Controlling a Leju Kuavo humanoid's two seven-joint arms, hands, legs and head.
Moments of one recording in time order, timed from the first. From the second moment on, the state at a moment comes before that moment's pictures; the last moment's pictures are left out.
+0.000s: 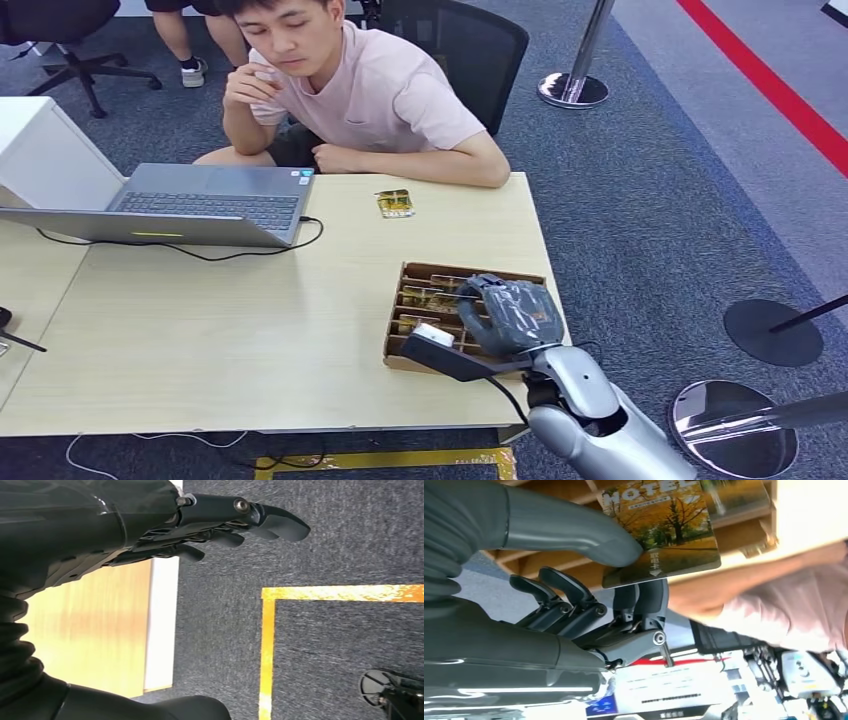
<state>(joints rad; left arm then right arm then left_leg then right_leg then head) -0.09 -0.08 1.21 -0.23 -1.22 0.15 0.02 -0.13 -0.12 0.56 -1.59 1.04 -0.22 0.06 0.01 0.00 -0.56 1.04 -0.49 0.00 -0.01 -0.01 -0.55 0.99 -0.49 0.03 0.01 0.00</state>
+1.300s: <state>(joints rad) -0.09 -0.09 1.20 -0.23 -1.26 0.14 0.02 -0.43 0.13 0.35 -1.01 1.30 -0.69 -0.23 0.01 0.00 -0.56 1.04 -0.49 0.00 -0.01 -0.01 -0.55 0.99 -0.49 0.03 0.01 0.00</state>
